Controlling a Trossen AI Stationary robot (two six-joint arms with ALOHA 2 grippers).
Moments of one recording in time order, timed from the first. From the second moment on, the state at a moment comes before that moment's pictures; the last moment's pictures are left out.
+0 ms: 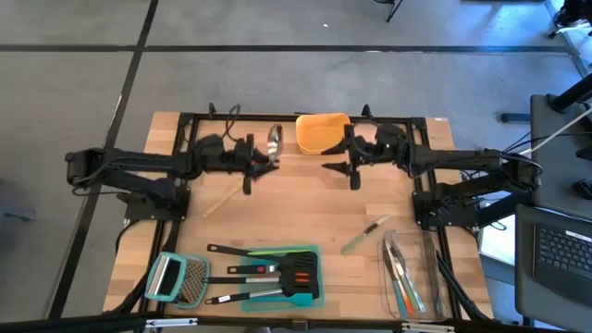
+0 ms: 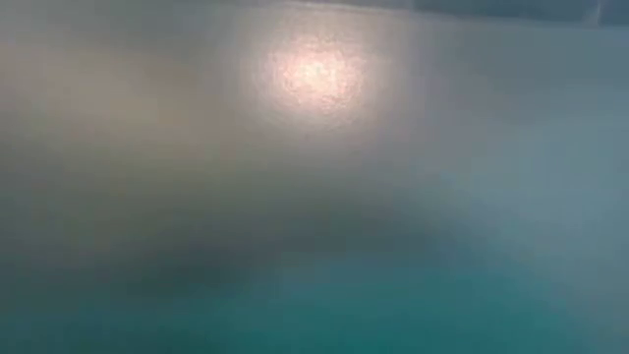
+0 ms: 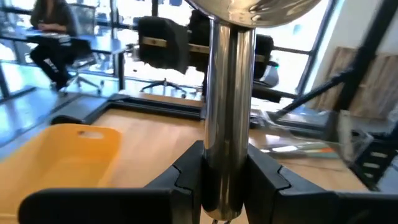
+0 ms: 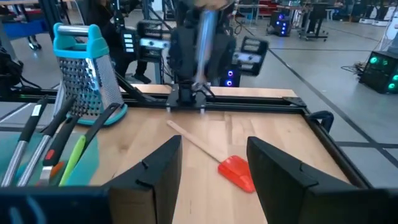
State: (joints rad) left arm 0.25 1.11 0.50 0.56 0.20 -0.14; right arm -0.29 1.22 0.67 0.39 -0.37 -0.07
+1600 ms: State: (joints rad) left arm 0.66 2.21 2.08 -0.91 0.60 0.39; right arm -0.90 1.22 0.45 0.51 -0.72 -0.06
